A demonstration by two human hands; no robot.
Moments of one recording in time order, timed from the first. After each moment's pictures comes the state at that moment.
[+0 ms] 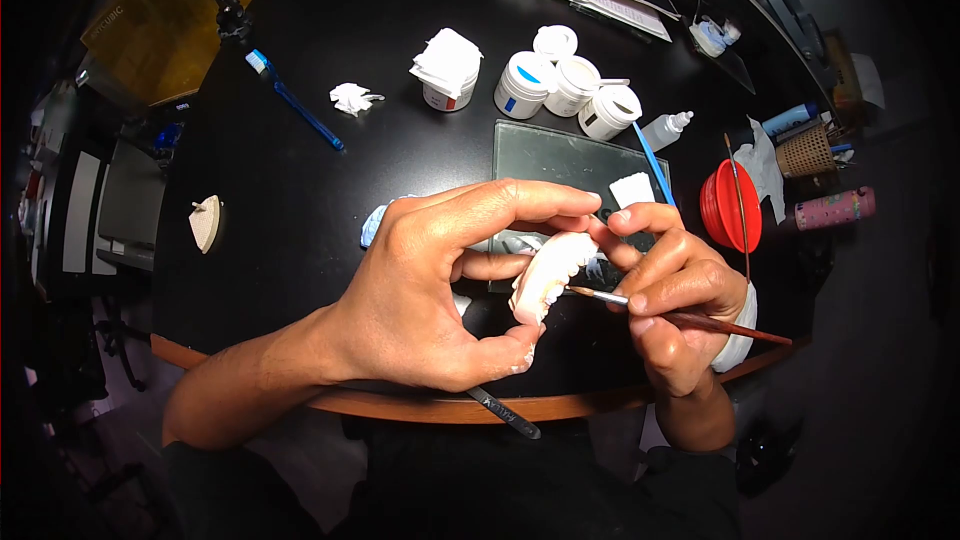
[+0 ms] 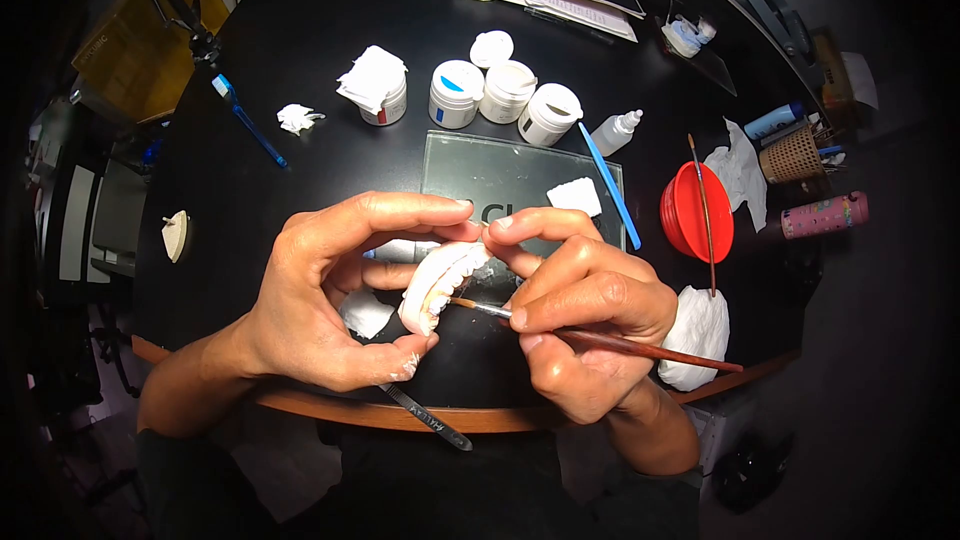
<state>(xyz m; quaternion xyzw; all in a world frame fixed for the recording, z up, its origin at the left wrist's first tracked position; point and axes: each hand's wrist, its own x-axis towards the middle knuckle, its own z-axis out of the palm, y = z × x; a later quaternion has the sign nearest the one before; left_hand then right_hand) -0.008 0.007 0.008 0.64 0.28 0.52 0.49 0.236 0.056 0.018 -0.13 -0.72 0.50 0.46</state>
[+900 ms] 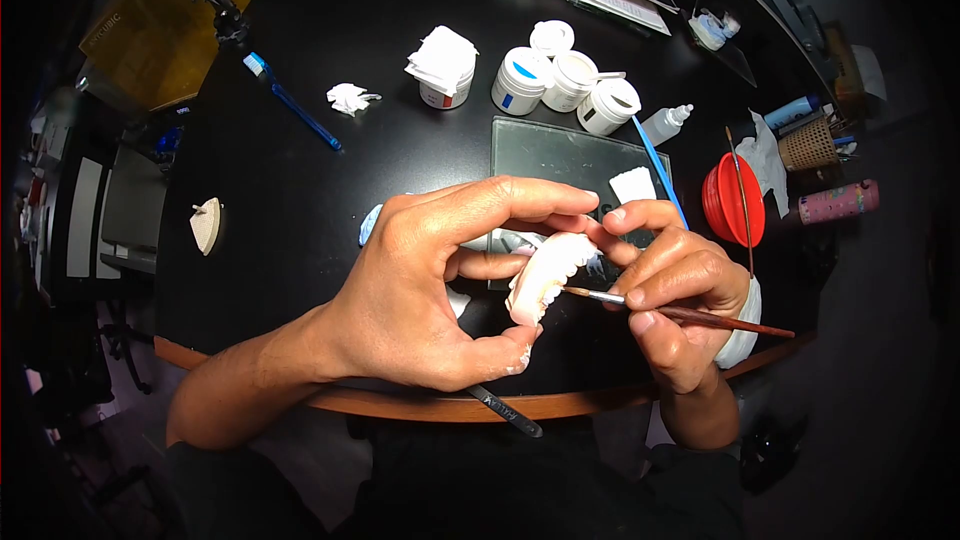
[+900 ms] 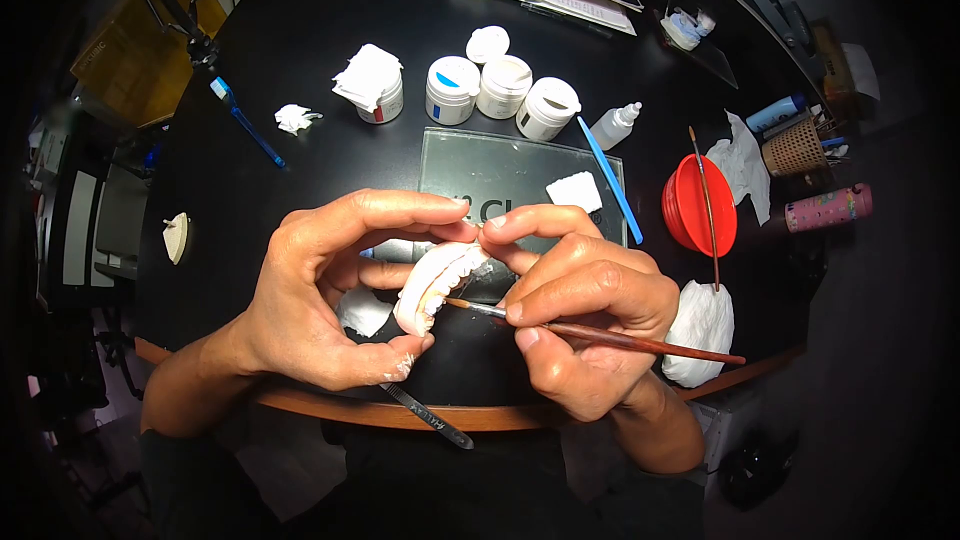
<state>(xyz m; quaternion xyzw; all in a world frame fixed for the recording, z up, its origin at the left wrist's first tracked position) -0.009 0.009 0.008 0.64 0.27 0.51 0.50 0.237 0.057 0.021 -0.15 -0.73 0.49 0.45</state>
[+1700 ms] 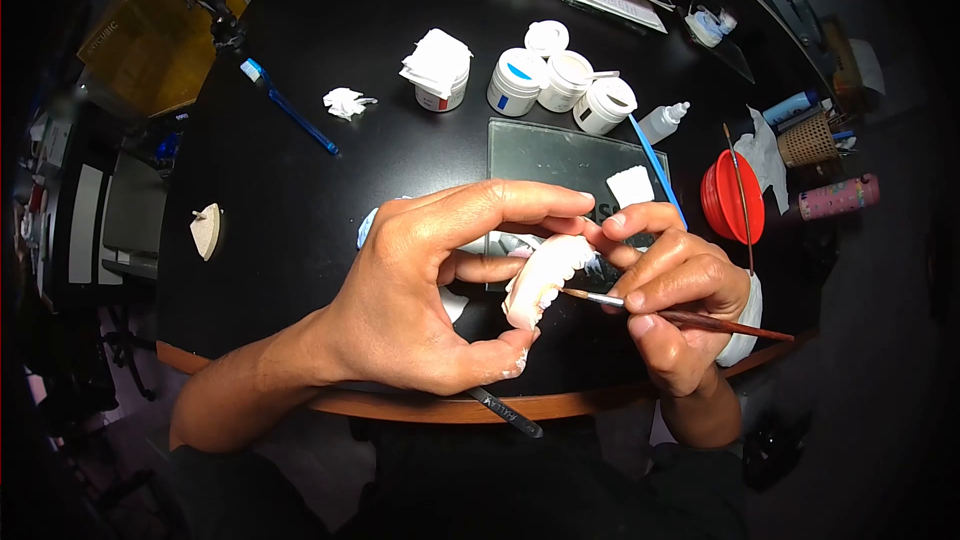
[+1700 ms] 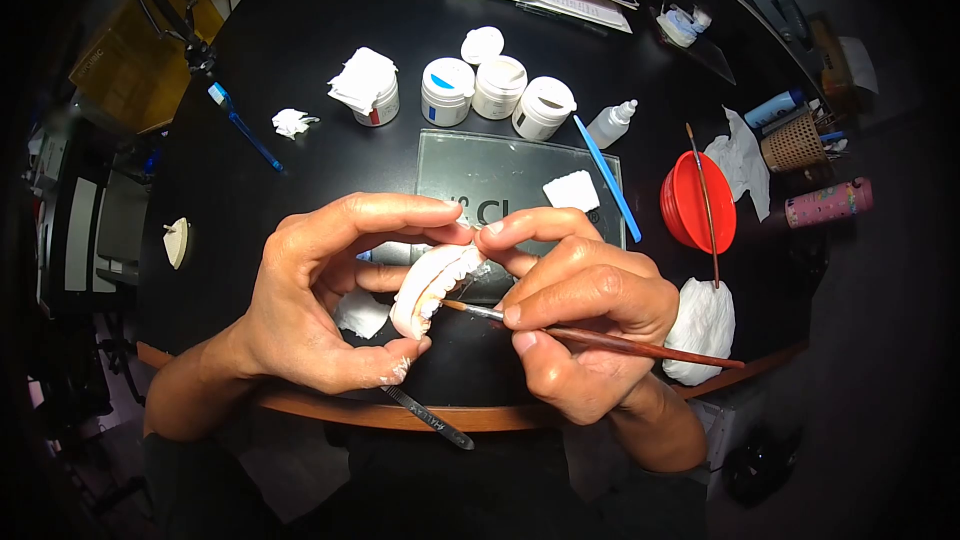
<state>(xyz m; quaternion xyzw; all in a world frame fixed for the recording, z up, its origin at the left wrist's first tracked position) -0.009 0.009 0.009 0.65 0.27 0.51 0.50 0.237 0.056 0.022 -0.14 -0.74 0.47 0.46</state>
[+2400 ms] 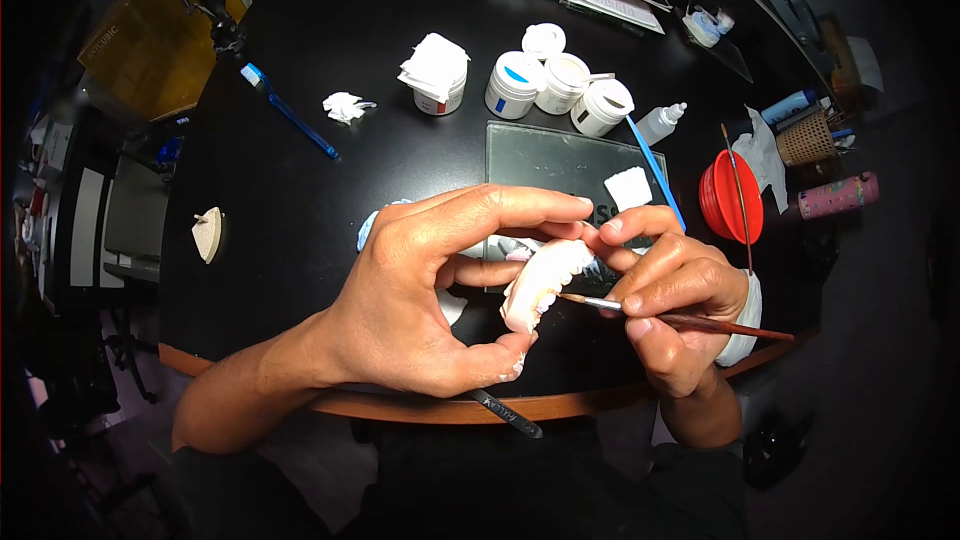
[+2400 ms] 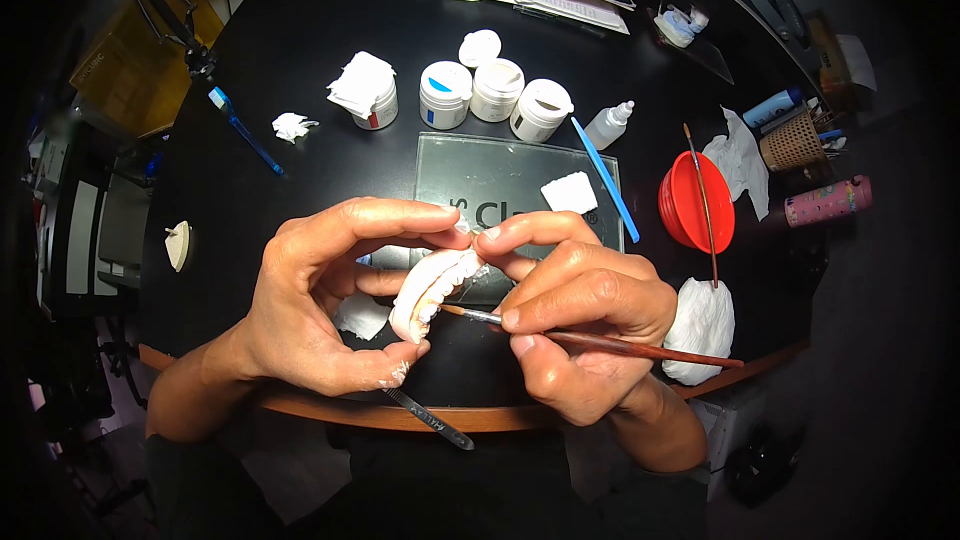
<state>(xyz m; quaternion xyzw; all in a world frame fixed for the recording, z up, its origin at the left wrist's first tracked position) -0.009 0.008 0.010 0.65 0.27 0.51 0.49 0.238 0.054 0.022 -0.15 -0.73 0.47 0.47</state>
